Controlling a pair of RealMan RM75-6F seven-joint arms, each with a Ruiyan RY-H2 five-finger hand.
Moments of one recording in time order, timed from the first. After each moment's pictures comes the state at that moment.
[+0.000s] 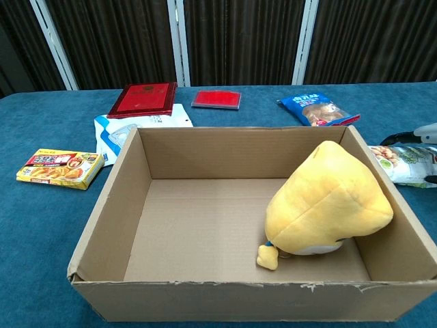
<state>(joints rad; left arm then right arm) -0.26 -1.31 -0.03 -1.47 1.41 1.26 0.31 0.71 -1.40 0.04 -0.96 -1.45 0.57 0.26</state>
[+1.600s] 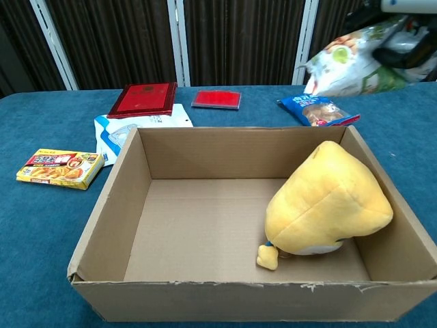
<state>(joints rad) -0.26 -1.24 0.00 -1.53 1.46 1.25 0.18 0.72 -1.03 0.23 -1.96 -1.11 1.01 -0.69</state>
